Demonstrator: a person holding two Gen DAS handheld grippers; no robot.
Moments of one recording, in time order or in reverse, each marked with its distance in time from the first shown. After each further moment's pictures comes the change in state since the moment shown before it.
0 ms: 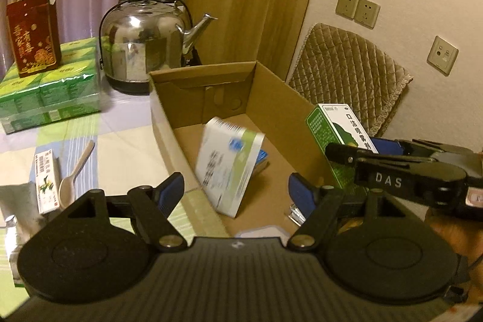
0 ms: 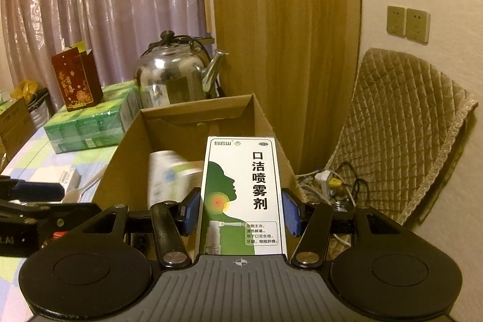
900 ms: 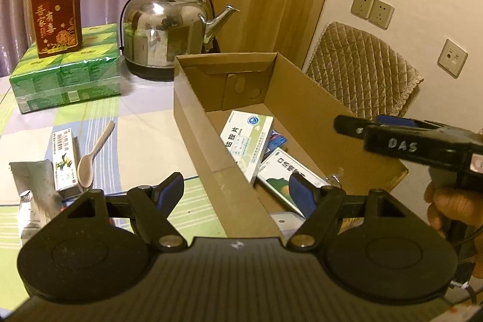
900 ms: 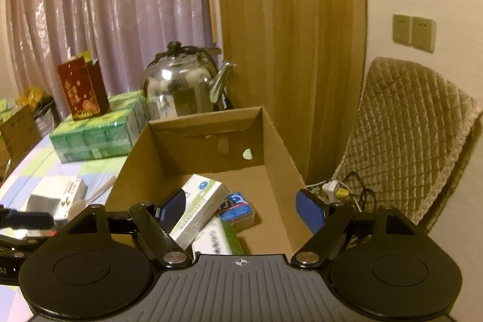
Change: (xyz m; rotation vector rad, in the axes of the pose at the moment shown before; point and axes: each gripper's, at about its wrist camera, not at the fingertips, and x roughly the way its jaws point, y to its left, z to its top) left arm -0.014 0.023 -0.019 -0.046 0.012 0.033; right arm -0.002 0.004 0.003 0.016 -0.051 0.014
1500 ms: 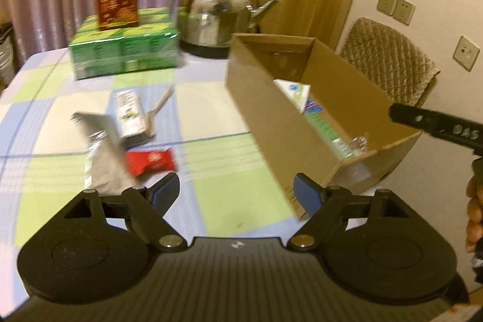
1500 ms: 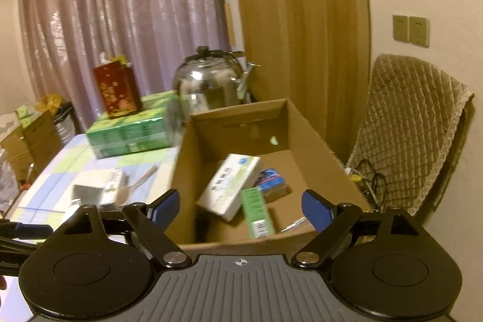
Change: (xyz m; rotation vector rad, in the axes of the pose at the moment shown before) left arm -0.078 0.045 -0.058 -0.053 0.024 0.117; right arm -0.080 0.051 -0.030 0.018 -0.011 0.063
